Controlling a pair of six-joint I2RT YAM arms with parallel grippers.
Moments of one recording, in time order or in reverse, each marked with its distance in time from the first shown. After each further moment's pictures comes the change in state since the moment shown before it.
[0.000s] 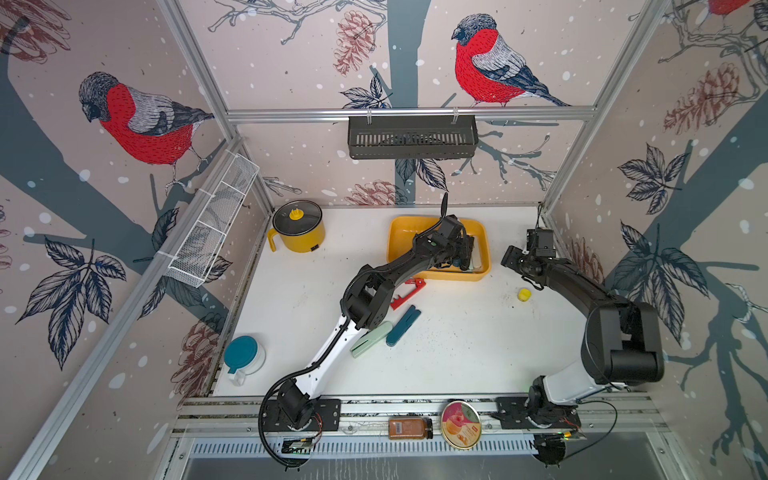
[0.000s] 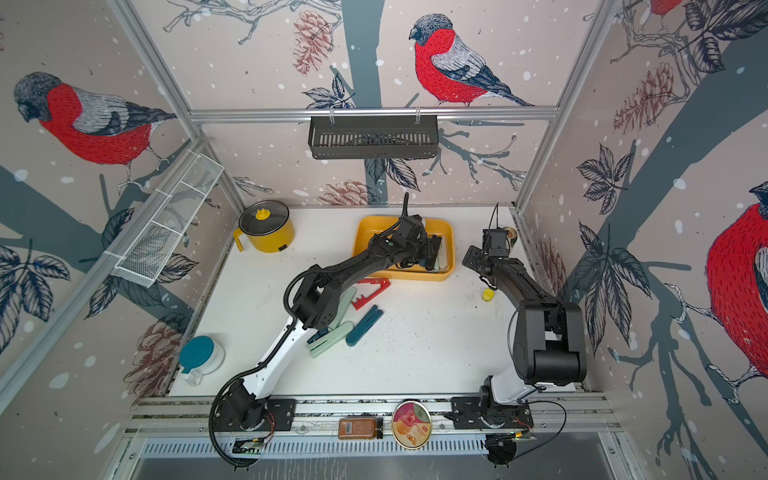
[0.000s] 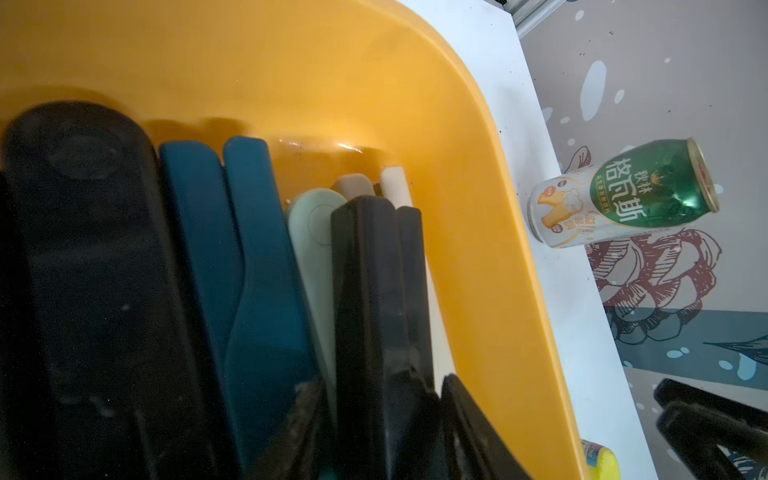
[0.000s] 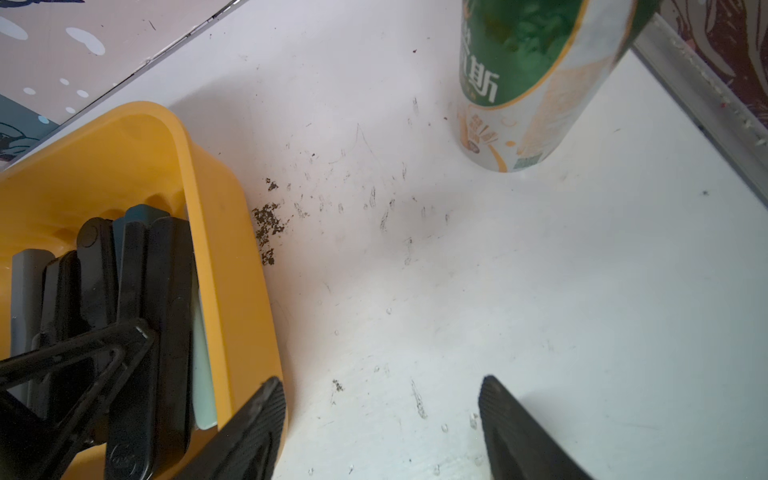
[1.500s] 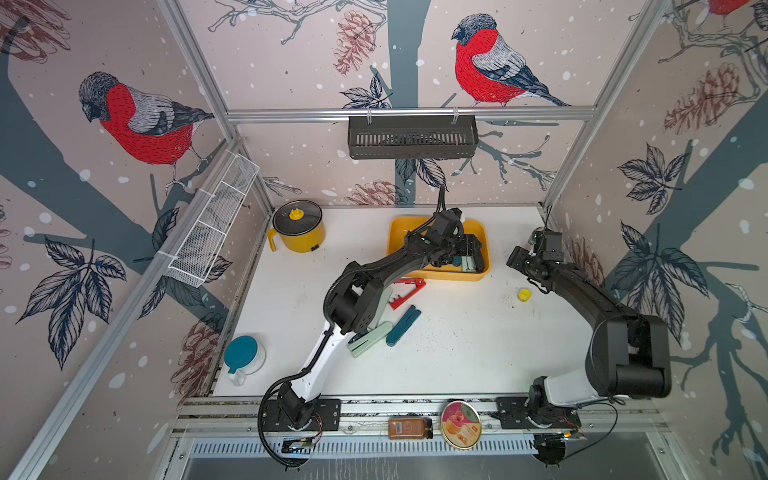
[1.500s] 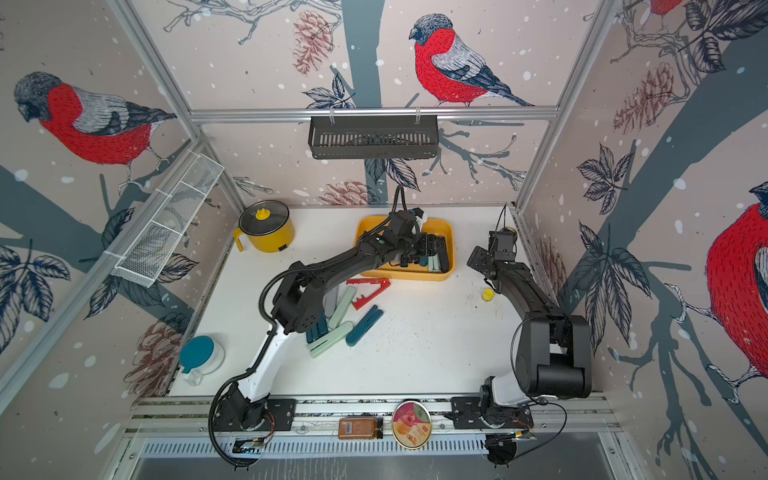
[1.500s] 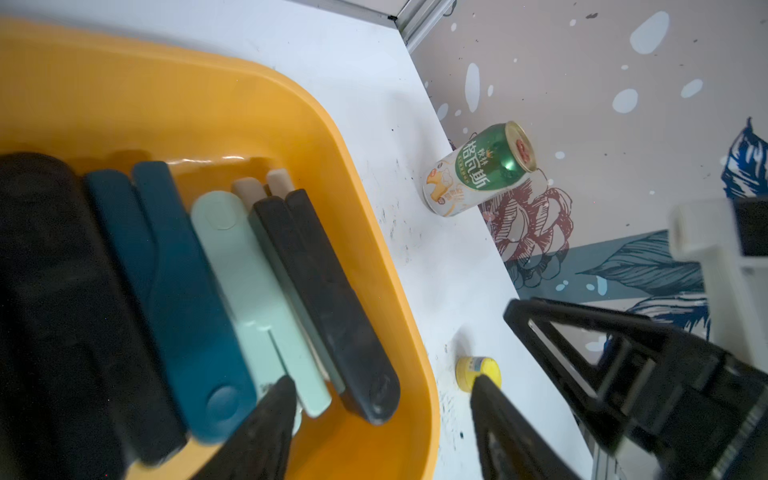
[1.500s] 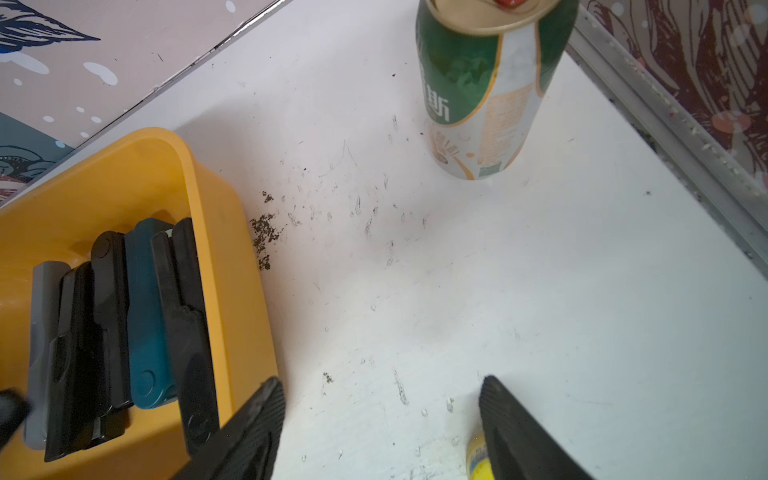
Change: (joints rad) left arm -0.006 -0.359 -0.406 0.156 0.069 0.097; right arm -0.028 -0.074 -0.034 -0.003 -0.006 0.000
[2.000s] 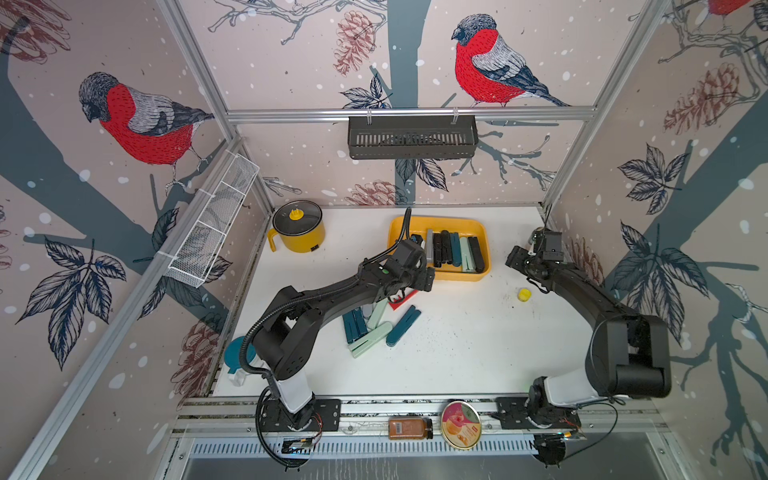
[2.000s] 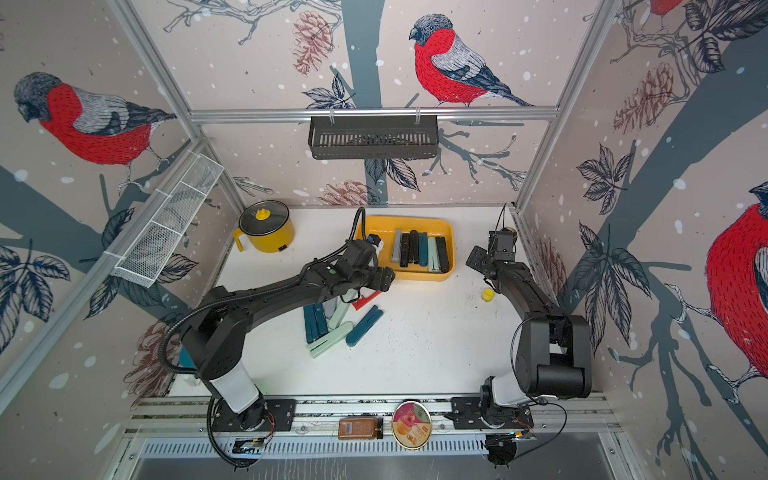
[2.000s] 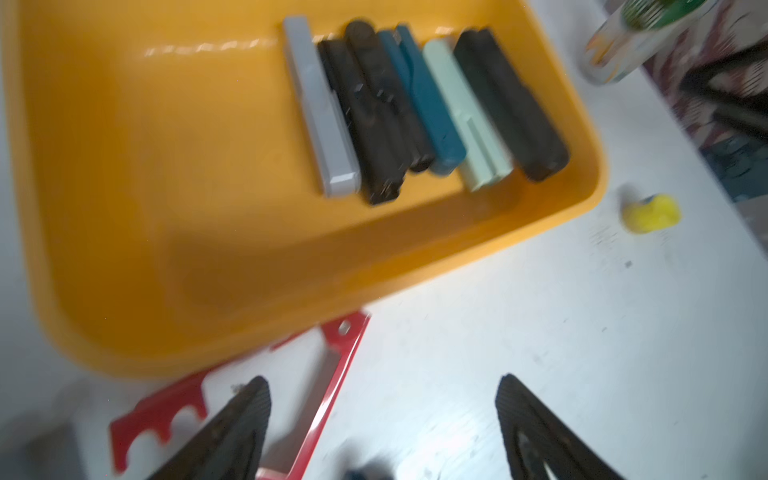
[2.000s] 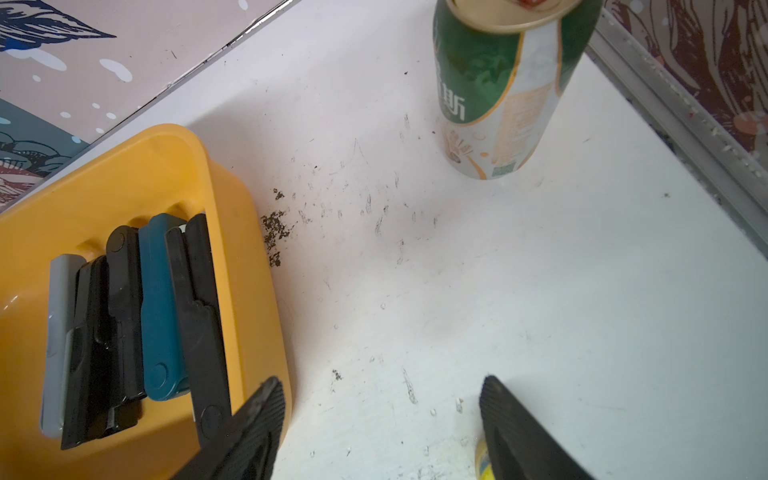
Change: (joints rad) left arm -0.003 -0.600 -0.793 -0.094 -0.314 0.230; right arm 0.002 0.005 0.005 0.002 -0.019 -0.004
